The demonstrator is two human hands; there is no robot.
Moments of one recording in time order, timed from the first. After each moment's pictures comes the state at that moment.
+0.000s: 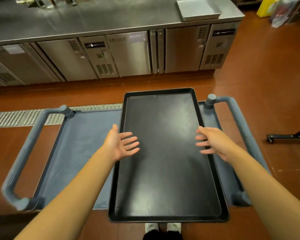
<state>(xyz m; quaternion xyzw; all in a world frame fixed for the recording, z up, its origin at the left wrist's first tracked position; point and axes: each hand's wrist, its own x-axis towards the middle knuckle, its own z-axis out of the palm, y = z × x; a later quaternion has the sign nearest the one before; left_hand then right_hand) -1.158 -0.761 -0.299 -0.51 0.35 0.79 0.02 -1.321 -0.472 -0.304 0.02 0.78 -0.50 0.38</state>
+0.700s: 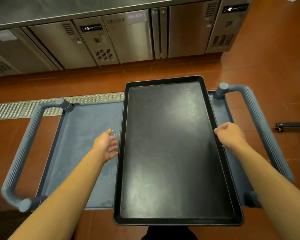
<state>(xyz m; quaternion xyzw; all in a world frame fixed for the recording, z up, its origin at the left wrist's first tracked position) -1.139 -0.821 -0.351 -0.63 0.44 0.64 0.03 -1.355 -0.475 -0.359 0.02 0.92 -0.30 0.24</state>
